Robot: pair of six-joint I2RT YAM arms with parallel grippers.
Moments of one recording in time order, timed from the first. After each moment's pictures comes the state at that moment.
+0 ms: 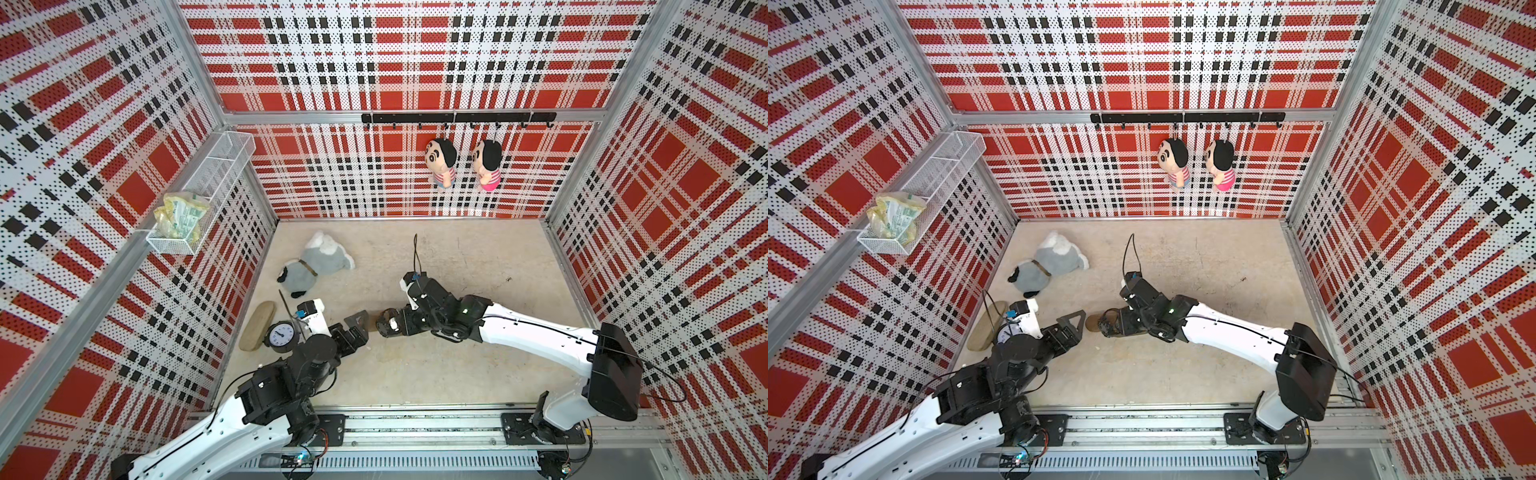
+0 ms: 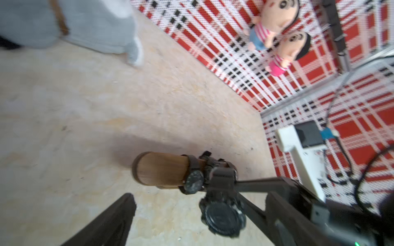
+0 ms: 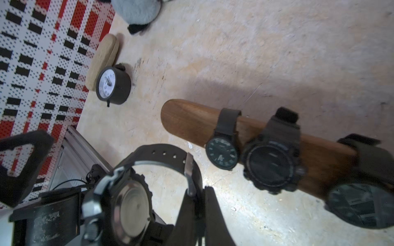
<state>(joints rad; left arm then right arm) -0.97 0.48 0.57 -0.48 -0.51 -1.00 0.97 1.53 1.17 -0.45 -0.04 0.67</state>
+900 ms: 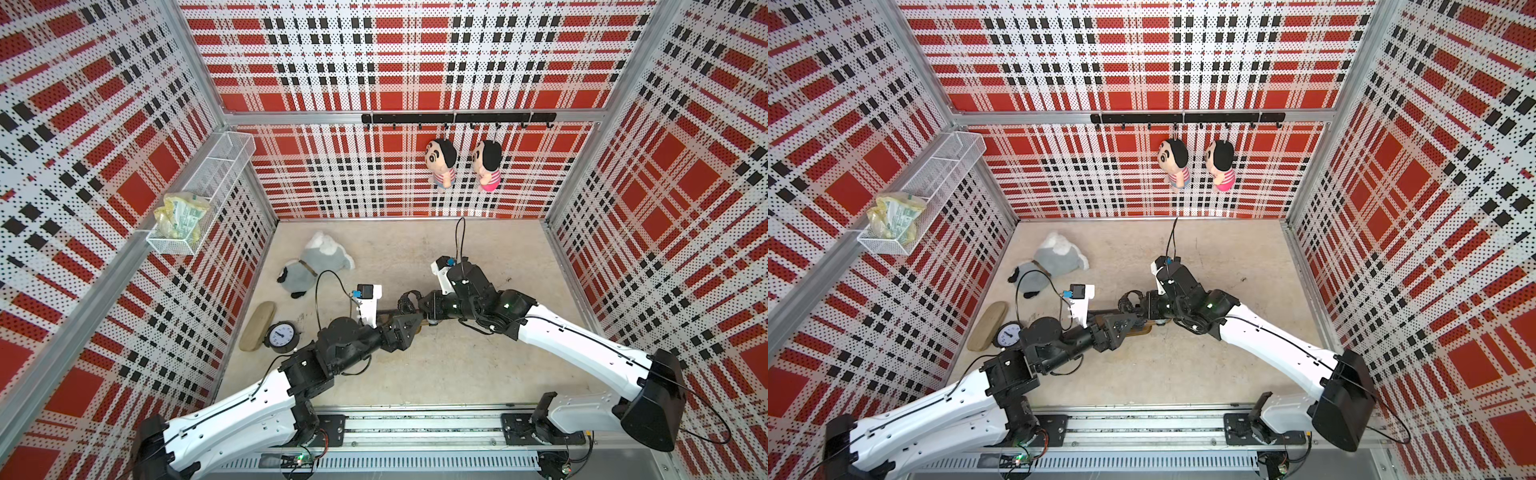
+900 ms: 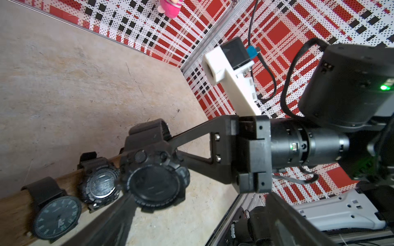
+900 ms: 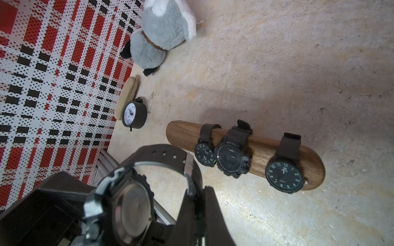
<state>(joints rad) -0.97 0.80 0.56 0.07 -0.06 -0.77 0.83 1.32 1.10 -0.46 -0.12 0.69</state>
